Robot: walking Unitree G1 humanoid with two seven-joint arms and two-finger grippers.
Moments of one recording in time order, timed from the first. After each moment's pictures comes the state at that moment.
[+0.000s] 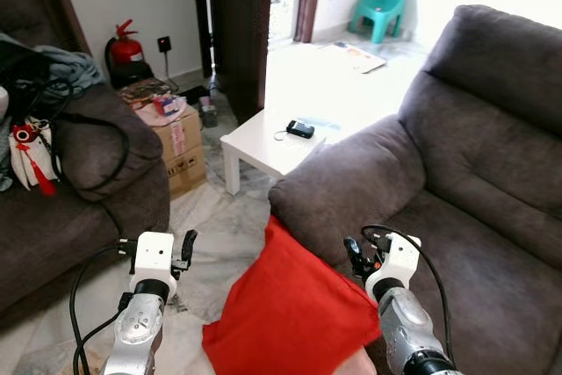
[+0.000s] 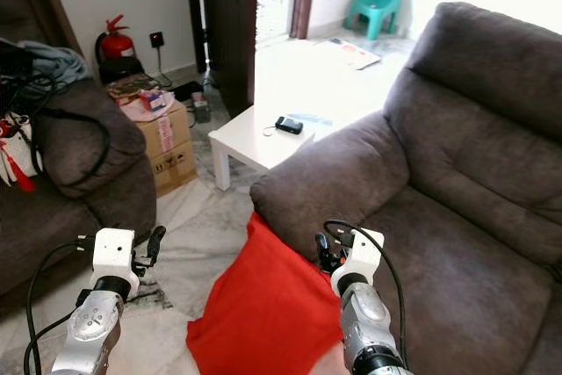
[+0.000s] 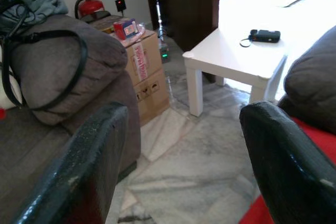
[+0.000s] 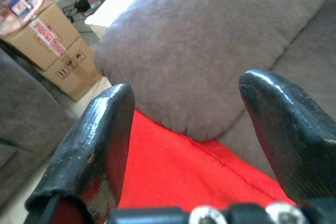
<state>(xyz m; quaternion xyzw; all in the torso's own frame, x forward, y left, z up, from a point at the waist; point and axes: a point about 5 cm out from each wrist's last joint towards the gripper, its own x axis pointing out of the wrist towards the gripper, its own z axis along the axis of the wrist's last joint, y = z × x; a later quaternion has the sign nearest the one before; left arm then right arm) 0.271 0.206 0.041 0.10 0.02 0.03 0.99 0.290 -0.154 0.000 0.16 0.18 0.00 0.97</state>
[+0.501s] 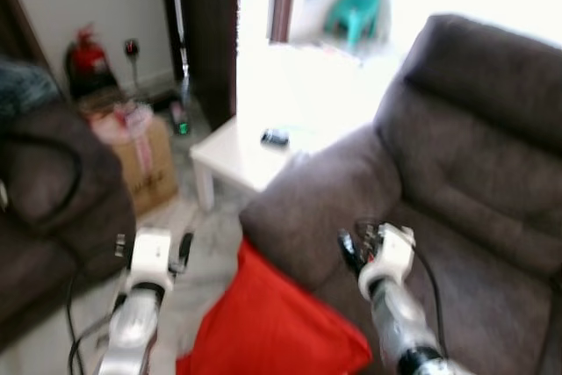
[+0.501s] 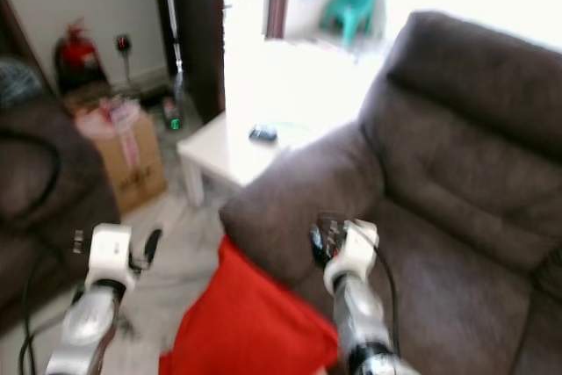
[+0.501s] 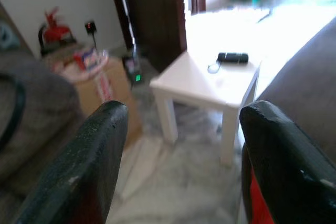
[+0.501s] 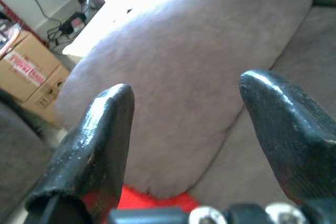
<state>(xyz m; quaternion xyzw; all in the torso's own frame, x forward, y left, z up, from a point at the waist) 0.277 0.200 0.048 0.10 0.01 0.01 0.99 0.292 -0.157 0.002 0.16 0.18 0.00 0.97</state>
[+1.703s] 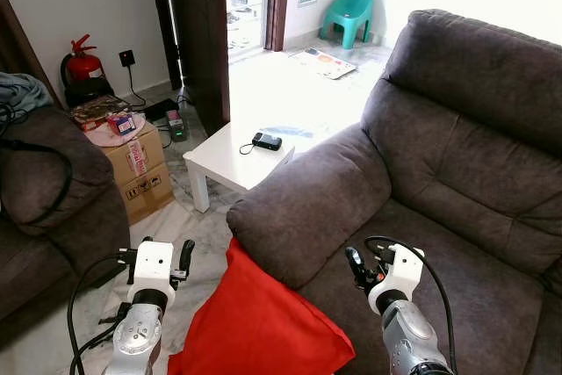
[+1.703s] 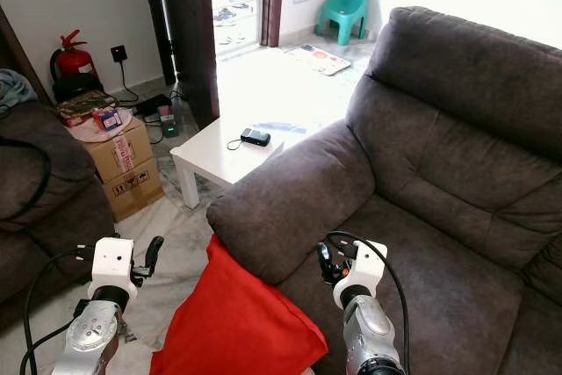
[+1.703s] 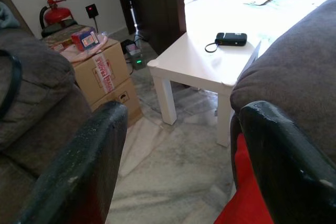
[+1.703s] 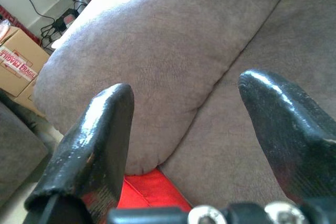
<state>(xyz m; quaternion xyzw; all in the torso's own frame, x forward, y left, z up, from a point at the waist) 0.260 0.203 0.031 0.11 0.05 0.03 0.99 0.271 -0.164 -0.014 0.17 0.19 0.00 0.97</state>
